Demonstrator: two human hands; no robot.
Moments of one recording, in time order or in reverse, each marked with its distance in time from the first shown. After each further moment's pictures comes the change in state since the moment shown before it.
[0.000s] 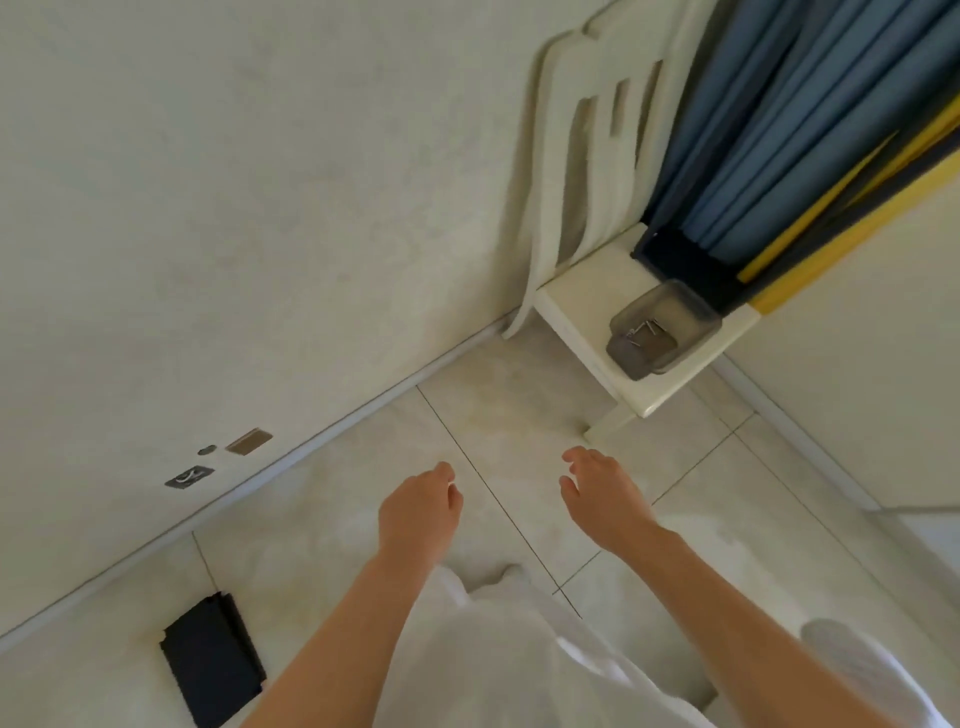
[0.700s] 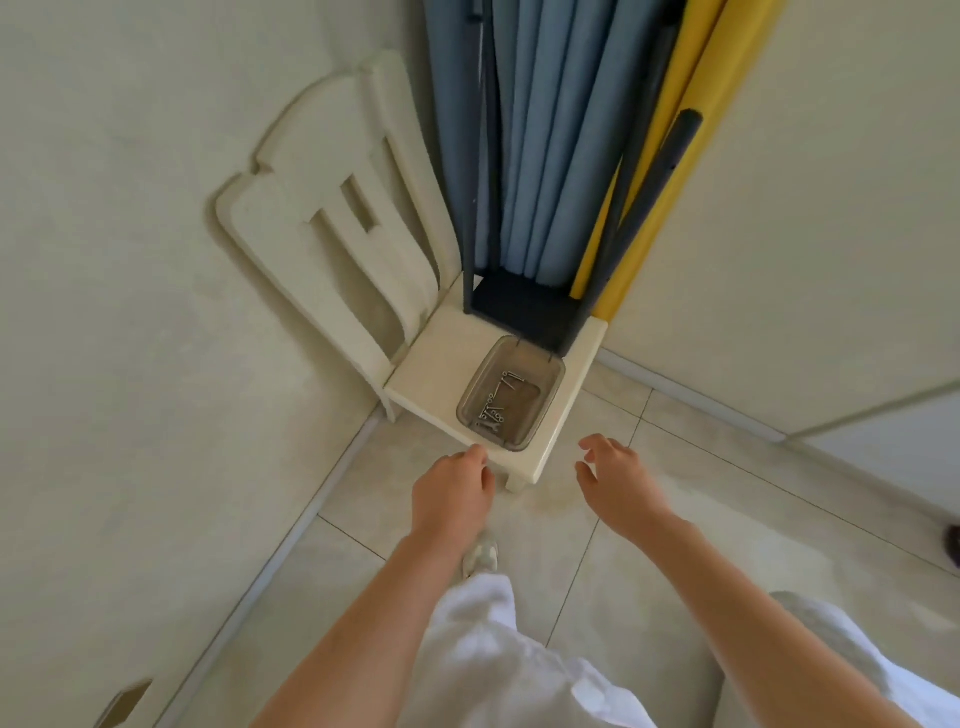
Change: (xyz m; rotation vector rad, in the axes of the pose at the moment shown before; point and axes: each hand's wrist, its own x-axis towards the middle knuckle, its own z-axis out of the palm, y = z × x) left_hand 0.190 0.314 -0.003 0.133 -0.063 0.456; right_hand 0.103 0.222 -0.153 0.300 0.234 0.377
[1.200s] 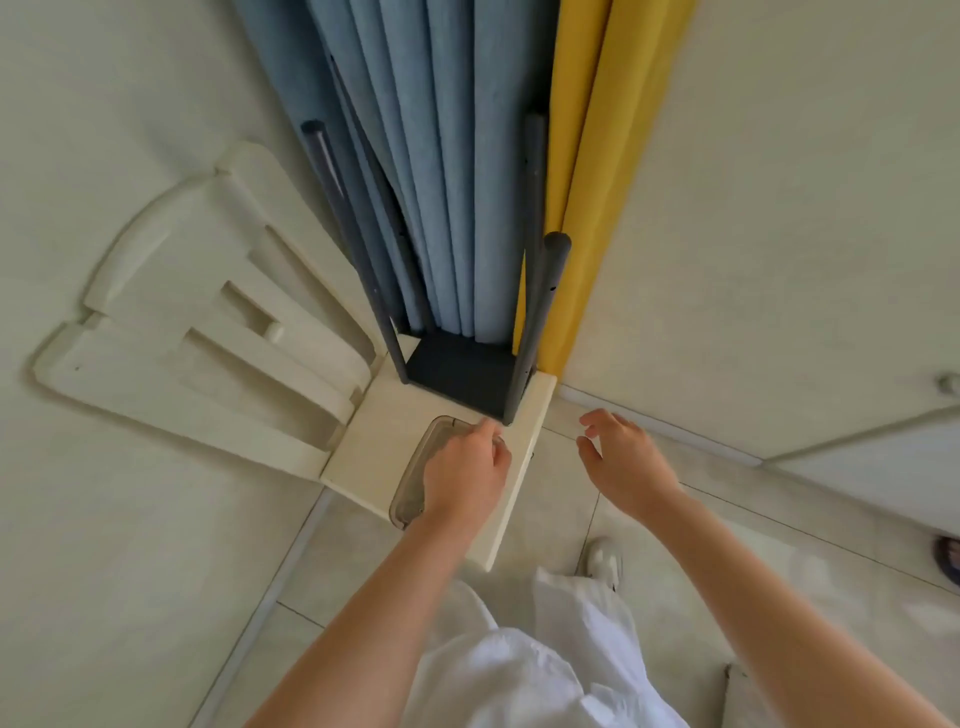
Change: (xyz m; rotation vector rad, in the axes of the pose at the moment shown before) left_hand 0.182 0.153 -0.017 -0.042 0.054 0.101; right_hand 0.148 0.070 -0.136 0.075 0.115 0.002
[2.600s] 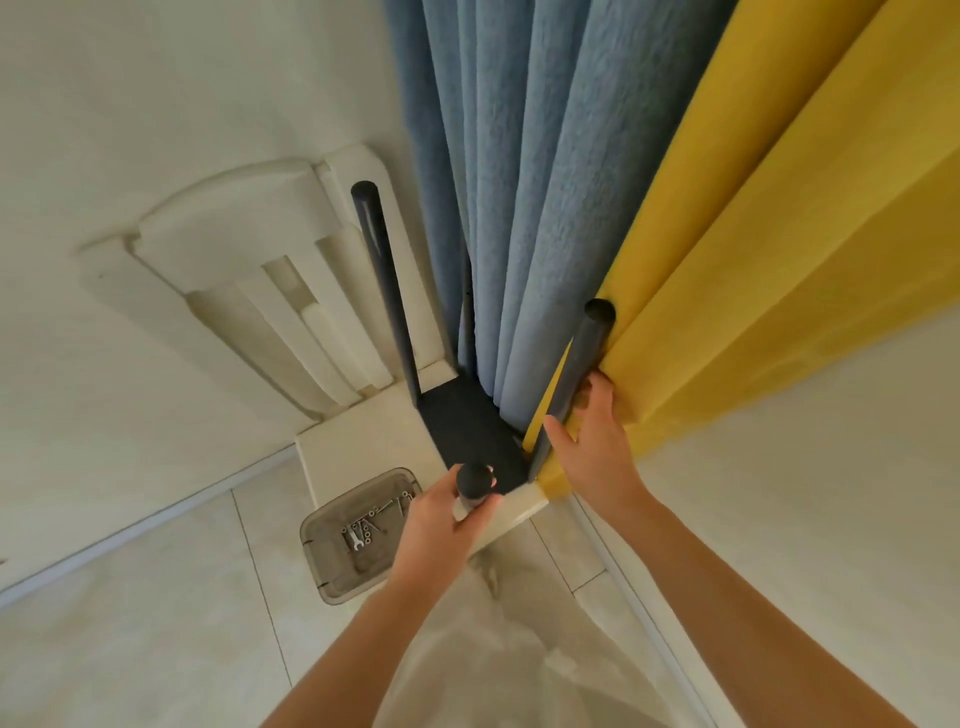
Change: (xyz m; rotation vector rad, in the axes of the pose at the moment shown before) left_hand 0.125 0.102 0.022 -0.726 0.467 -0.464; right_hand 0.260 -0.051 -0.121 0.177 -0.190 -0.381
